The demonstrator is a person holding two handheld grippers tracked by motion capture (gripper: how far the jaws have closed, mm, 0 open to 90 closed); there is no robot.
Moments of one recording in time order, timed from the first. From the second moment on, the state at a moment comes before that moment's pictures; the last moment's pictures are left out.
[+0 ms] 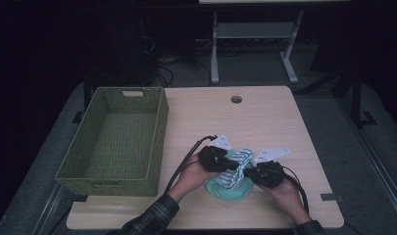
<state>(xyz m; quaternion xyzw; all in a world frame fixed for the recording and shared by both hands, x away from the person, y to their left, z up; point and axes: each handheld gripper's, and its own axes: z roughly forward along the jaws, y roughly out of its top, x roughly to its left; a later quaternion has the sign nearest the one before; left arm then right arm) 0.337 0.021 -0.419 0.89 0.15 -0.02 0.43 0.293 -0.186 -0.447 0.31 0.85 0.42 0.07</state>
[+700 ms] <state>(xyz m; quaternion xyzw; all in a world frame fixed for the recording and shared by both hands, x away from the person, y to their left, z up) 0.323 -0.001 -0.447 0.91 0.13 -0.03 0.38 0.292 -0.234 -0.449 0.37 0.84 0.37 0.11</state>
